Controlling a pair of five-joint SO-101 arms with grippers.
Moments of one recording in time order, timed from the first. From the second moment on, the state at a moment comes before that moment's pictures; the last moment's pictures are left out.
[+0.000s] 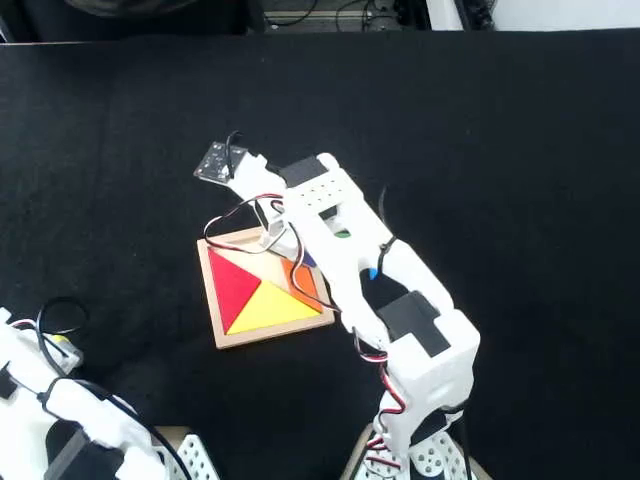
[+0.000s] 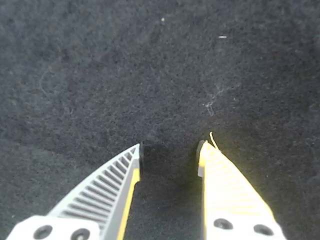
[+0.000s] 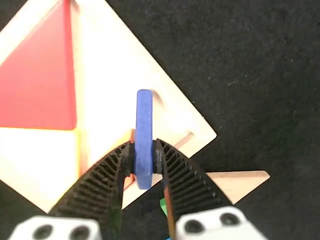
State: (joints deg) left arm -62.5 -30.0 66.4 54.5 -4.5; right arm -29.5 17.6 4.5 66.5 35.6
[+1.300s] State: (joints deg) left arm -62.5 -30.0 66.4 54.5 -4.5; right arm -32.6 18.7 2.0 66.7 31.3
